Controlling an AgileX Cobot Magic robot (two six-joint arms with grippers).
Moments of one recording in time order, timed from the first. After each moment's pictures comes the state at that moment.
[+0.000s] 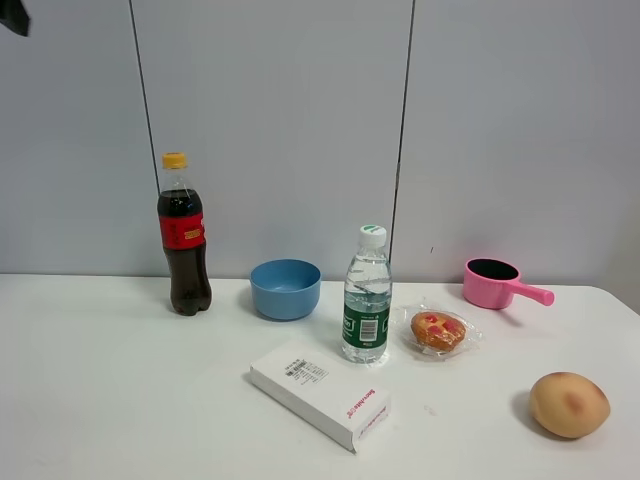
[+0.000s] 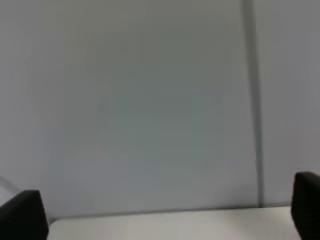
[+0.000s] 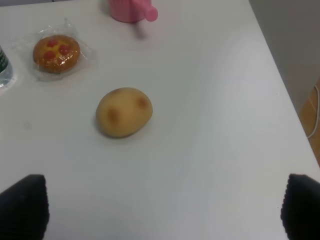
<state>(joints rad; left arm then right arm) 0.01 1.40 -1.39 0.33 0.43 -0.18 -0.06 0.00 -0.49 -0.01 1.06 0.02</state>
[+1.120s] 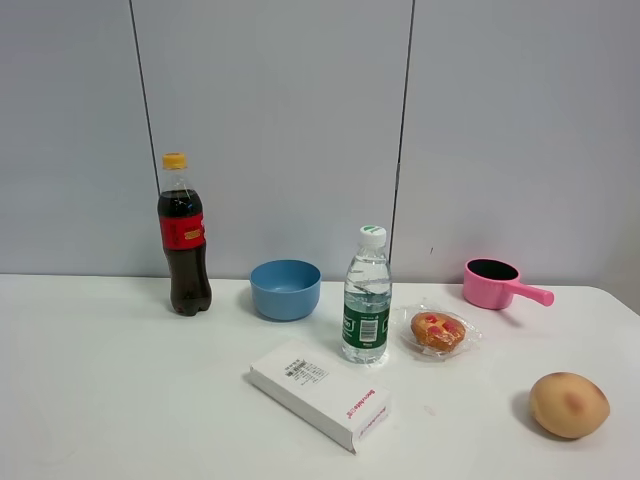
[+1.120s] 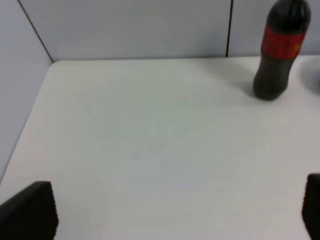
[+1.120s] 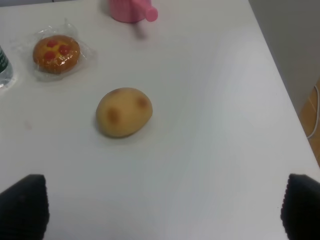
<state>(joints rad) 0.08 0.40 -0.82 0.01 0.92 0.06 -0.06 0.00 -0.49 -0.01 1.06 0.02</state>
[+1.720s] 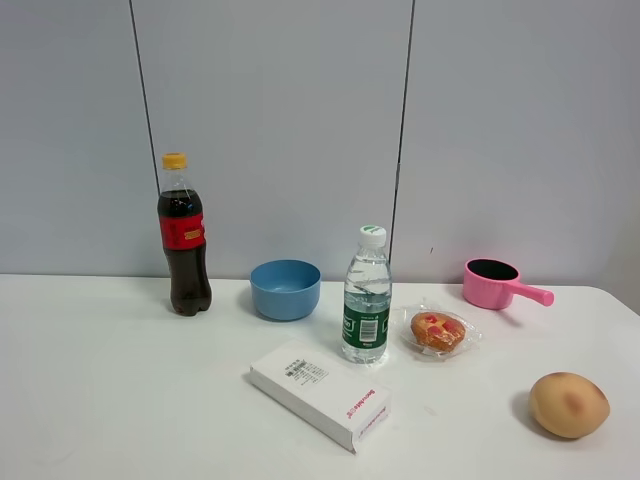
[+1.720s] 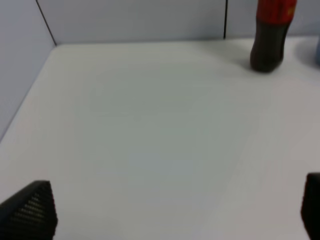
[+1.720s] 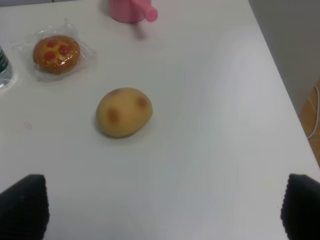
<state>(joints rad) 0.08 0.00 -0.59 0.01 1.05 0.06 -0.06 0.00 -0.49 -0.01 1.06 0.02</state>
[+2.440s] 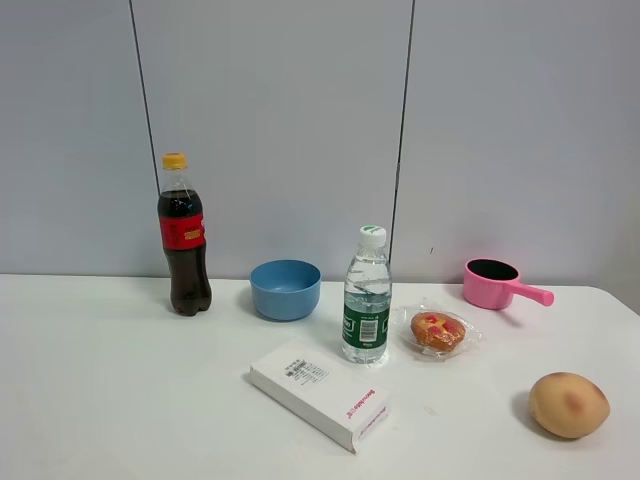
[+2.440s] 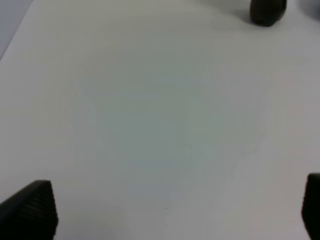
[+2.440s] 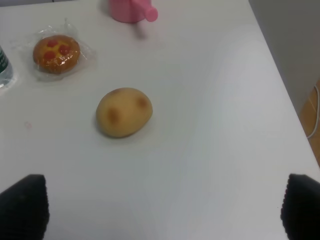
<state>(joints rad) 0.08 0.00 -0.51 0.00 1.05 0.06 -0.06 0.00 -0.49 -0.01 1.06 0.02</state>
